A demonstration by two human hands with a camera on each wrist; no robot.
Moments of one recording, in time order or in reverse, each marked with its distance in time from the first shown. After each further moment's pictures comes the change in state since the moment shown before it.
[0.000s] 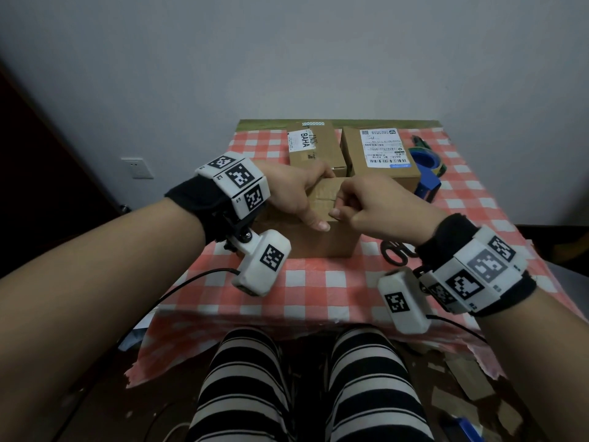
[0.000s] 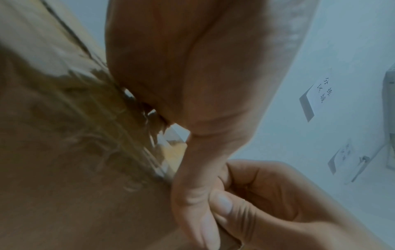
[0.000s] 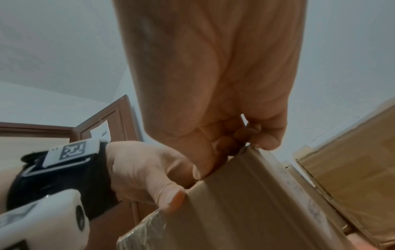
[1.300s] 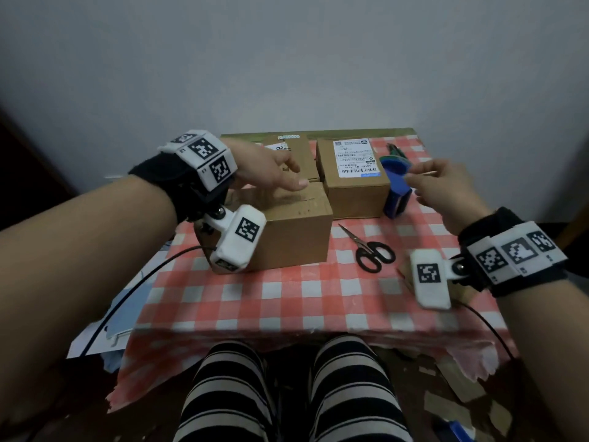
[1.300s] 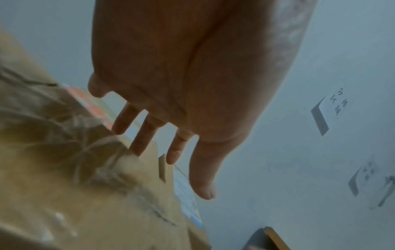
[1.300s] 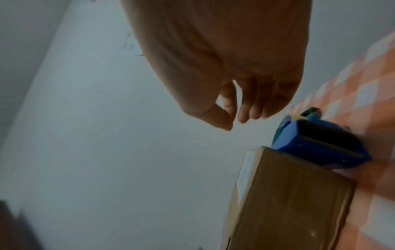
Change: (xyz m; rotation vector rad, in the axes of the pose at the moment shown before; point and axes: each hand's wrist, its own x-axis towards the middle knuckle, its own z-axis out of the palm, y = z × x) left_hand 0.002 0.026 -0.034 -0.072 0.066 -0.199; right_hand -0.013 0.119 -0.033 0.697 0.570 0.570
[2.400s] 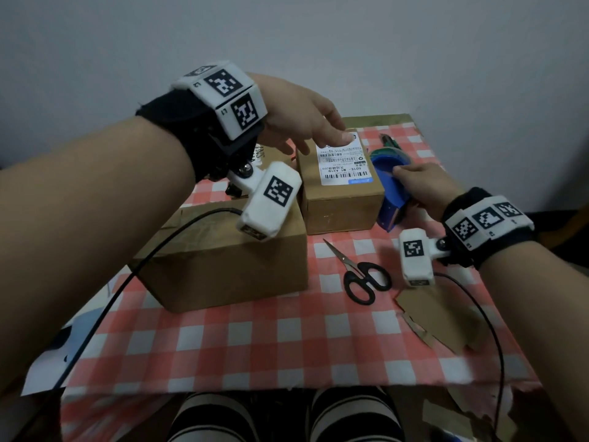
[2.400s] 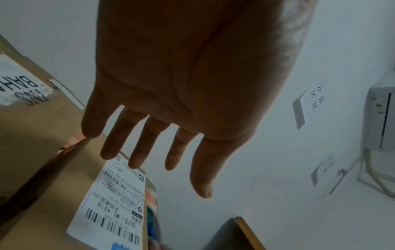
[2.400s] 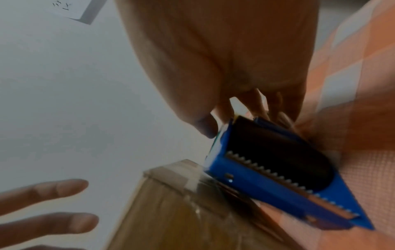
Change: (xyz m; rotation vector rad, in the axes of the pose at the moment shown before) left_hand 0.078 0.078 -0.031 -0.171 -0.017 0.154; right_hand 0.111 0.053 0.025 -0.156 -0.076 0.169
